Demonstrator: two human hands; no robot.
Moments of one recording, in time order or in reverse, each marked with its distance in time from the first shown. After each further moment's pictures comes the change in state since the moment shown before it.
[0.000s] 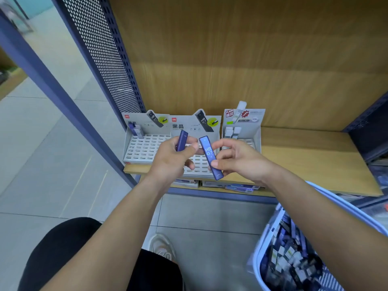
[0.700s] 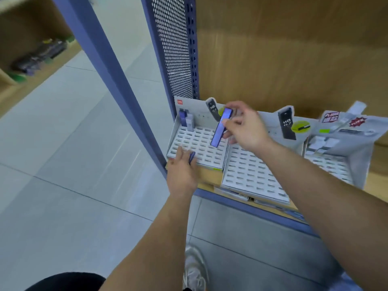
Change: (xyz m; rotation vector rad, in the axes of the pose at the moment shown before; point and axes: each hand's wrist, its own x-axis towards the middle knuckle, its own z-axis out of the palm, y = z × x) left_hand 0.130 -0.184 -0.110 0.795 0.434 -0.081; right_hand 0.234 0.017 0.085 -0.120 0.226 -0.120
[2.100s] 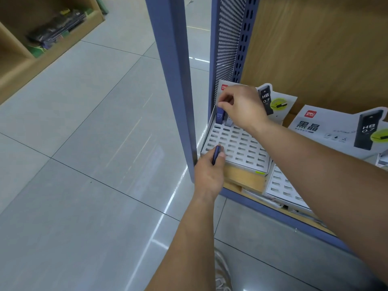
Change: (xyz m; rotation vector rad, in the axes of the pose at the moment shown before) left_hand 0.011 -0.023 -0.020 -0.846 -0.089 -0.220; right_hand 0.104 -0.001 0.111 -0.628 -0.009 -0.396
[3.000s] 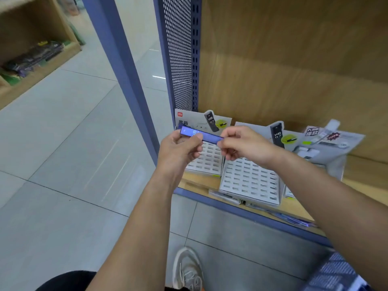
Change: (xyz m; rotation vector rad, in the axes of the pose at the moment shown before) left_hand -0.064 0.130 -0.007 -0.388 -0.174 0.077; right_hand -0.130 -0.027 -0.148 0.623 -0.401 0.367
